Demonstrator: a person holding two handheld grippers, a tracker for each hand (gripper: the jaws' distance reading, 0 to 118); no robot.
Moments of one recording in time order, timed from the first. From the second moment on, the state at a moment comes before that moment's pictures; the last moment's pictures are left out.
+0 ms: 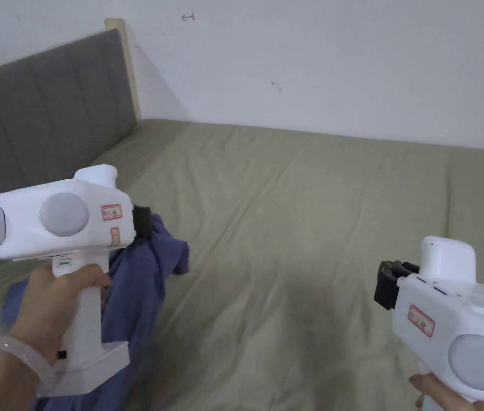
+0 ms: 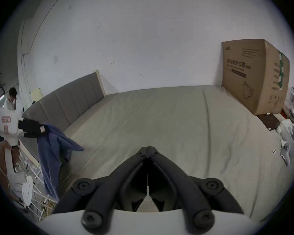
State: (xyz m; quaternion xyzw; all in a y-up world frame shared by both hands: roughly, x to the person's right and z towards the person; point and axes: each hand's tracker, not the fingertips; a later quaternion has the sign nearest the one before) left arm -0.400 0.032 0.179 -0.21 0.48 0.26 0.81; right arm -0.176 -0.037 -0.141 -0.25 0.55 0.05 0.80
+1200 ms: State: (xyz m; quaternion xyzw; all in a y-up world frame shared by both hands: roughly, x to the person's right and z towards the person) left arm -0.177 -0.131 -0.113 -0.43 0.08 0.26 0.86; right arm -0.024 -0.052 -0.242 -0.31 0.37 0.01 0.88
